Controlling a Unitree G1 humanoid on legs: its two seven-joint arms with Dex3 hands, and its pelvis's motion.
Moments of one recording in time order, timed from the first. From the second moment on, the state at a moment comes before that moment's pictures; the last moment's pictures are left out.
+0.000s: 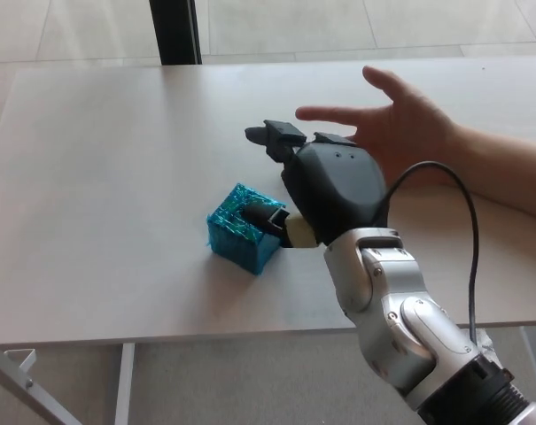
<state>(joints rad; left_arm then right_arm) 0.11 0.80 0.27 1.31 -0.01 -0.05 -0.22 -0.51 -0.04 0.55 0.29 -0.84 0.31 -0.18</state>
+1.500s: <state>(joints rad) 0.08 0.79 0.24 1.31 0.00 -0.05 -0.23 -0.78 0.00 0.99 0.58 -1.03 0.56 0.25</state>
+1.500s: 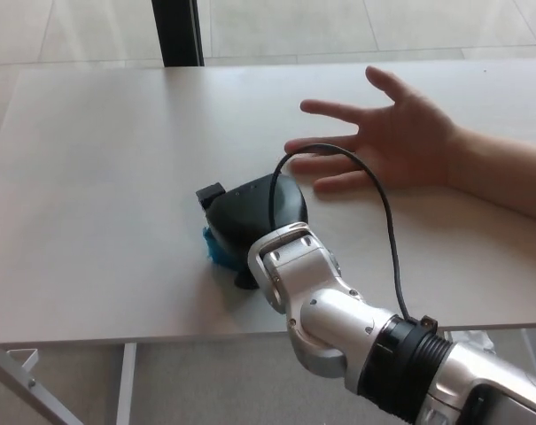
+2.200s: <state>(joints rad) 0.08 0.79 0.24 1.31 0.00 -0.05 -0.23 -0.63 -0.09 0.75 0.40 -0.99 0.38 0.00</state>
